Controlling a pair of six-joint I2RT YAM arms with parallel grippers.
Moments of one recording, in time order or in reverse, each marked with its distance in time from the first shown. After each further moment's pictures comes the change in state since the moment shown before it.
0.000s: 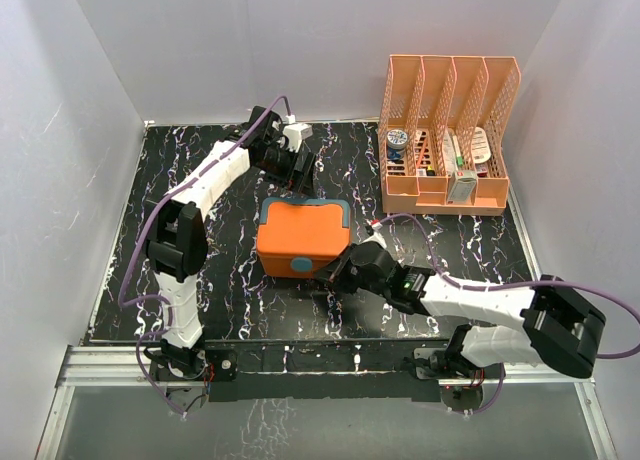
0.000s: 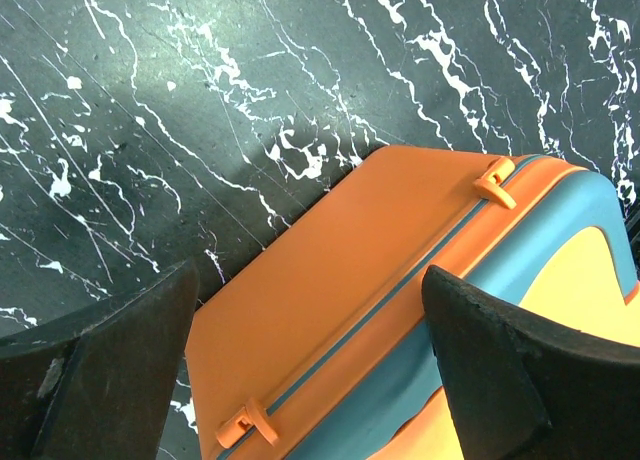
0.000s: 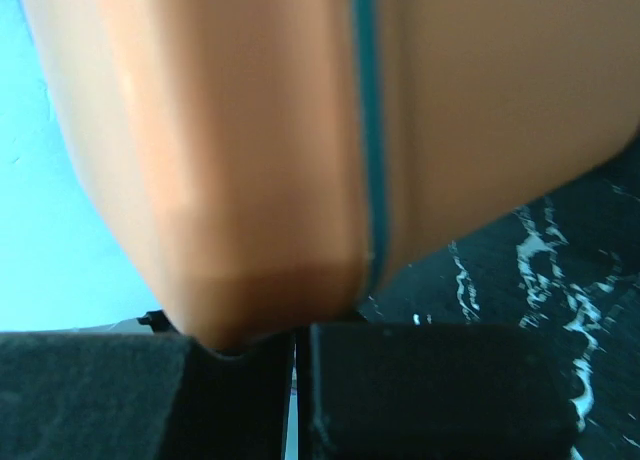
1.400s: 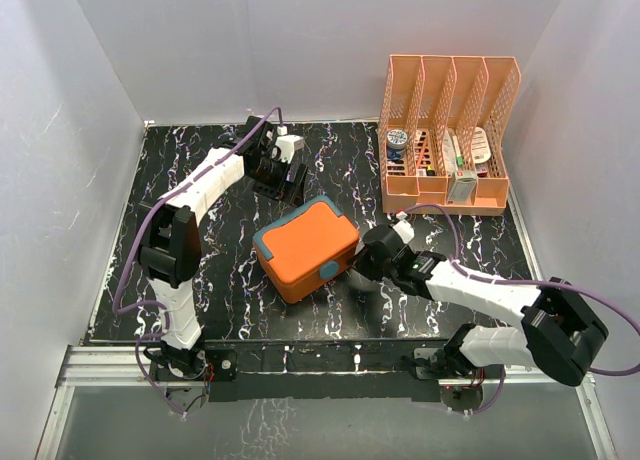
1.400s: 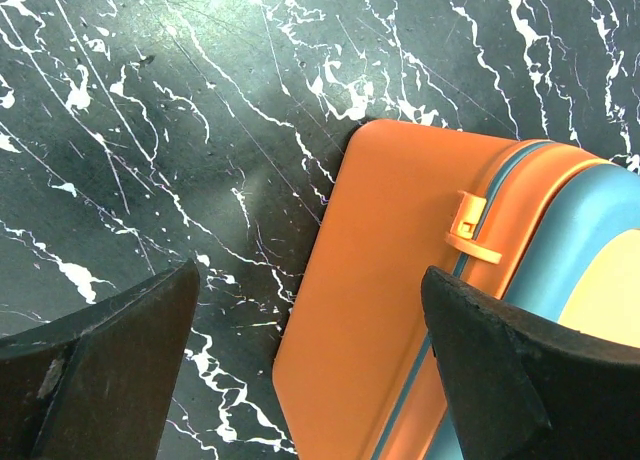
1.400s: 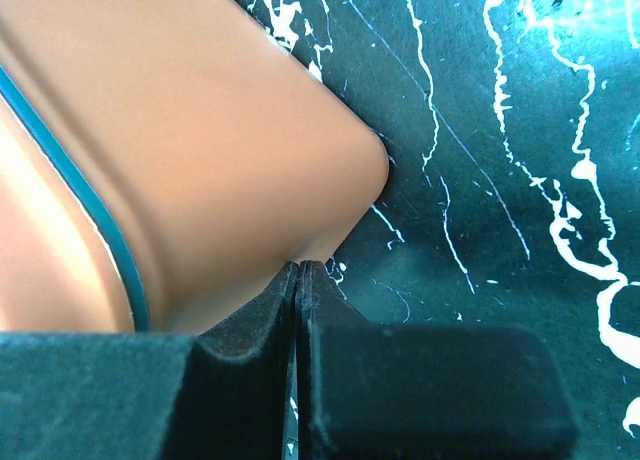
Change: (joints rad) left arm 0.014 -0.072 -0.138 -0.006 -0.080 0.006; right arm -0.196 -0.014 0.046 -0.311 0.093 -0.121
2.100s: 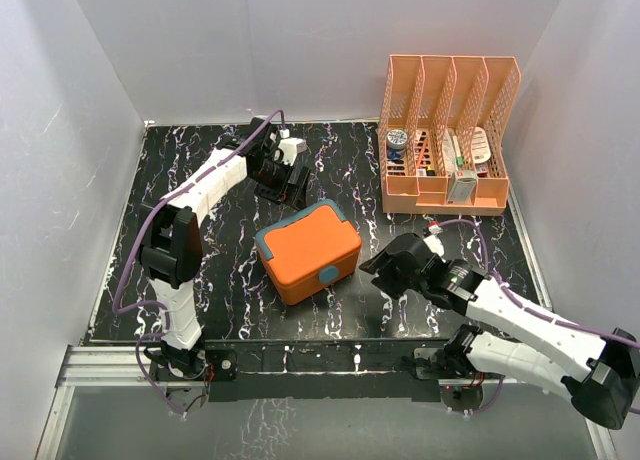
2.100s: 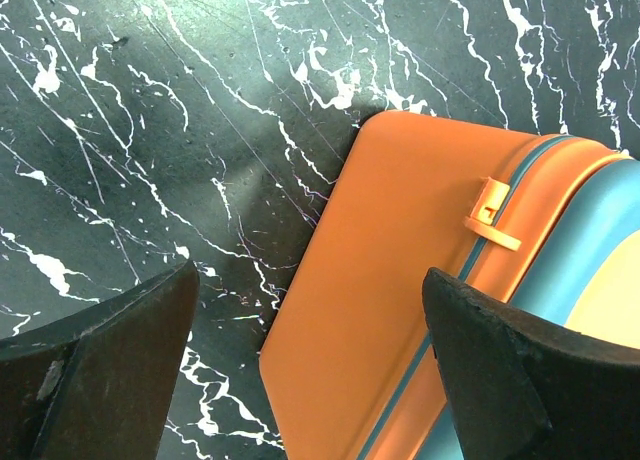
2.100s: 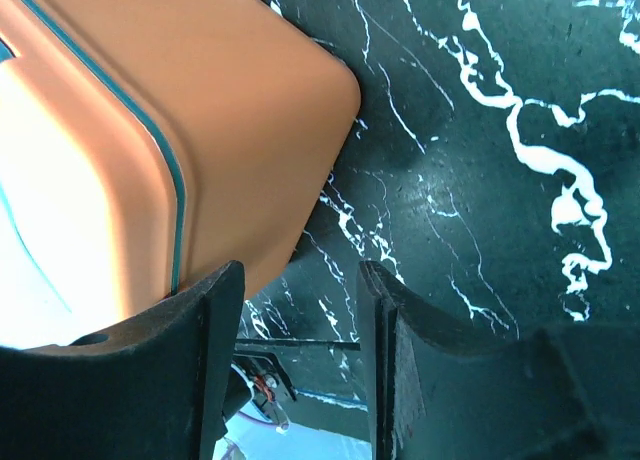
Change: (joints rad) left arm -0.016 0.000 0.000 -0.022 -0.004 -0.024; right arm 0.023 -0.356 0.036 -0.439 -0.002 0.224
